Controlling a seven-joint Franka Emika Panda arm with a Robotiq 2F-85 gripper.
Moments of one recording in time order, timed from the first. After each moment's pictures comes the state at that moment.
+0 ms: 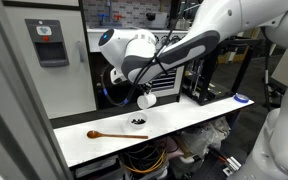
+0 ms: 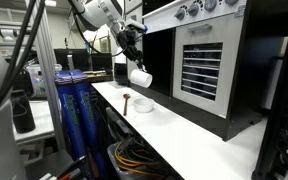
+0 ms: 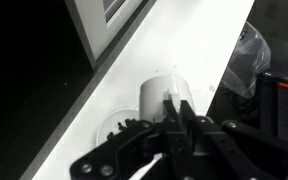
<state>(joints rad) 0.25 0.10 0.28 -1.93 -0.62 1.72 -1.12</state>
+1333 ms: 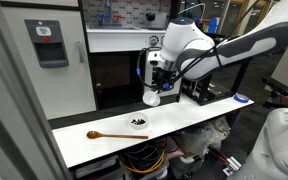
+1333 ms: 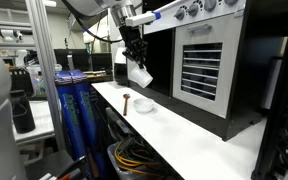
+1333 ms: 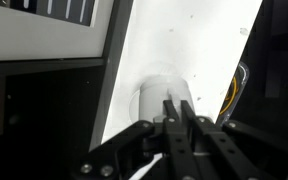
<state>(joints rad) 0.24 -0.41 0.02 -2.49 -0.30 2.36 -1.11</state>
